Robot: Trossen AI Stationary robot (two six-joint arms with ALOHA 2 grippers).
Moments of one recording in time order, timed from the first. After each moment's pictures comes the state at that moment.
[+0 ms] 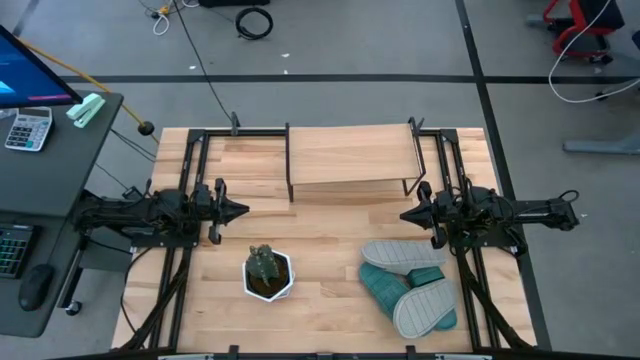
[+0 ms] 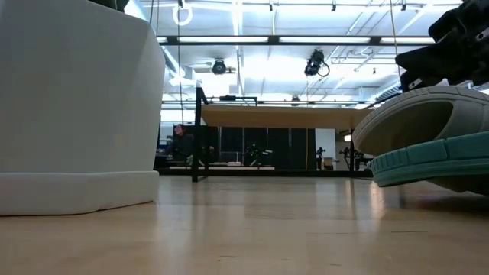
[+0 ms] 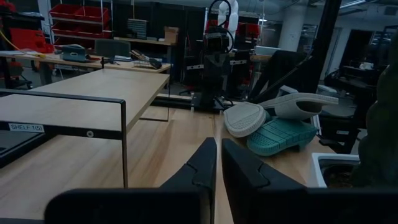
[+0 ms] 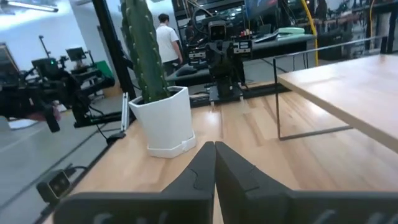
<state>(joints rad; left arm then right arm) -0.04 0.01 0.01 0.07 -0.12 -0.12 0.02 0.02 0.02 0.00 -0.08 0.25</state>
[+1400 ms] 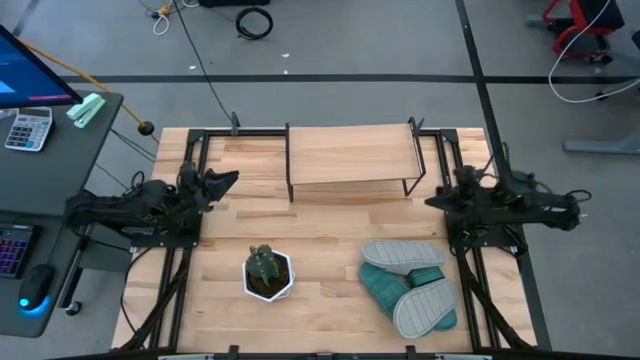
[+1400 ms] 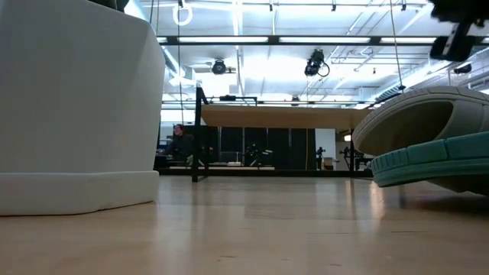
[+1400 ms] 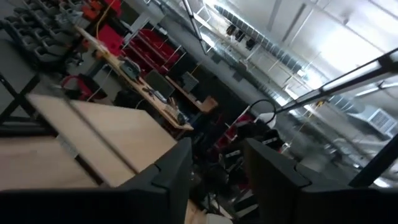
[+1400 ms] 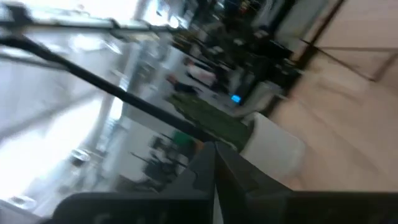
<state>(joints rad) -0.04 0.19 0.18 0.29 -0.47 -0.65 0.02 0.04 0.43 -0.32 -0.09 1.10</state>
